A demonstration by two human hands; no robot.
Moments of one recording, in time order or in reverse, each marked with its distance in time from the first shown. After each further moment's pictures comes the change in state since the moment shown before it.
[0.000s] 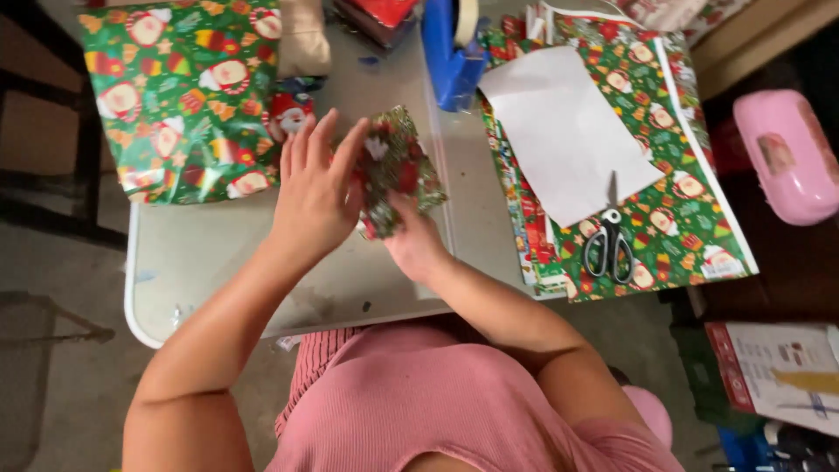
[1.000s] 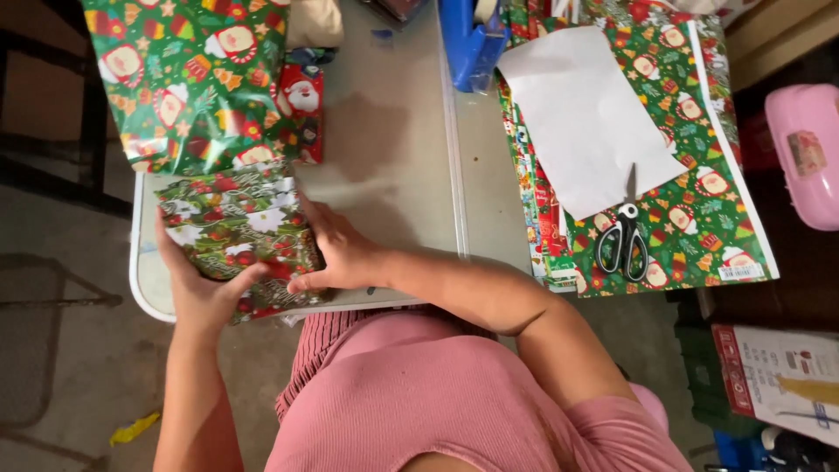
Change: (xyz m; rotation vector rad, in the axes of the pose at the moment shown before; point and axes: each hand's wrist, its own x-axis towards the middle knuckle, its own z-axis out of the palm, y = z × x) left_hand -0.174 -0.074 -0.029 -0.629 0.241 -0.496; right_hand -0.026 0.034 0.070 -1.313 -0.708 -0.389
